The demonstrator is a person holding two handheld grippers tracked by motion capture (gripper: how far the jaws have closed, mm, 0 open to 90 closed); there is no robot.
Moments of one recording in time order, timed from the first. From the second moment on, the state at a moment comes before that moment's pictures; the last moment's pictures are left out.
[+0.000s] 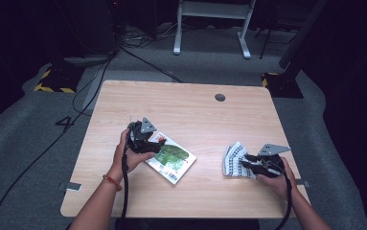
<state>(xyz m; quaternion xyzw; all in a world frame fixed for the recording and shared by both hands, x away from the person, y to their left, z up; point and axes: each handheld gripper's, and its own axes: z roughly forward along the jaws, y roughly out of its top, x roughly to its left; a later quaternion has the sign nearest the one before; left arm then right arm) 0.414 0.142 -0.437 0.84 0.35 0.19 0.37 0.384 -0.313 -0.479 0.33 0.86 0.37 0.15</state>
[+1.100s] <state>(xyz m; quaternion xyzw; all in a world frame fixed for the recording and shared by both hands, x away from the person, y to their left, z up) 0.335 0.204 -0.458 0.87 0.30 0.22 0.32 0.340 -0.391 -0.464 0.36 0.84 0.34 0.23</state>
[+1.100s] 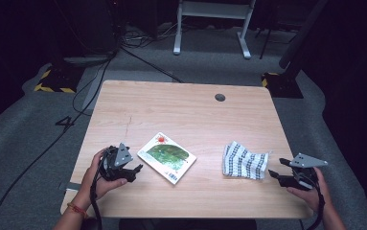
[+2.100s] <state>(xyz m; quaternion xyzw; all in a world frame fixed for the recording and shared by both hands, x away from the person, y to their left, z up) 0.346 0.220 -0.505 0.86 0.36 0.14 0.35 0.343 -0.411 -0.504 0.45 0.79 0.36 0.20</state>
